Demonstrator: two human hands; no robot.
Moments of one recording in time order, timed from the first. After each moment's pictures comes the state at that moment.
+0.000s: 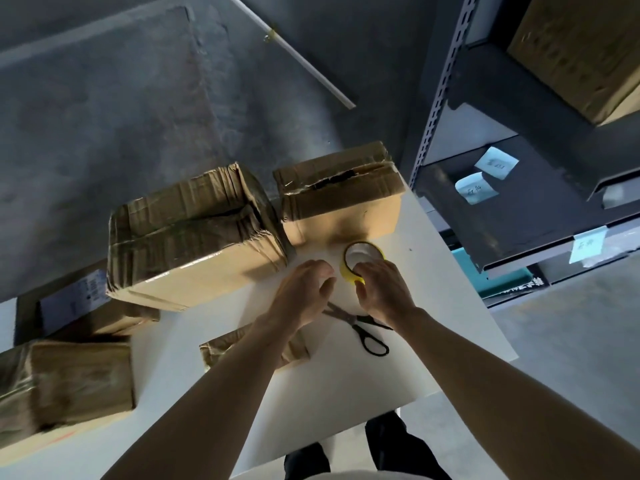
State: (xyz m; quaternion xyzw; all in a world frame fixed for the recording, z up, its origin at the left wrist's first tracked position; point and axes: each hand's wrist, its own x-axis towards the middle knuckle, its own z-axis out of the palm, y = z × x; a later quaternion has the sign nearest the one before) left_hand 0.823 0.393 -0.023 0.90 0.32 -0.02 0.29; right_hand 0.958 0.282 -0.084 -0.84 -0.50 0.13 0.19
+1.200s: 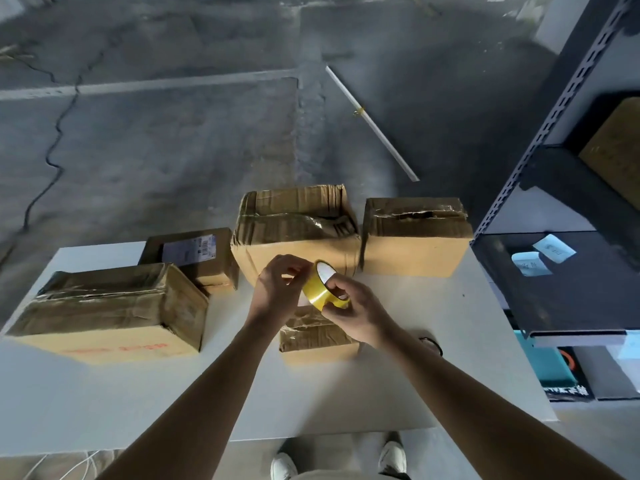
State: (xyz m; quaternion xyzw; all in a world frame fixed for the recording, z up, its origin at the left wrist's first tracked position) left_hand 0.667 0.403 0.055 0.73 0.46 0.34 0.37; right_hand 0.816 0.322 0.009 -0.61 -0.60 0.26 0.44
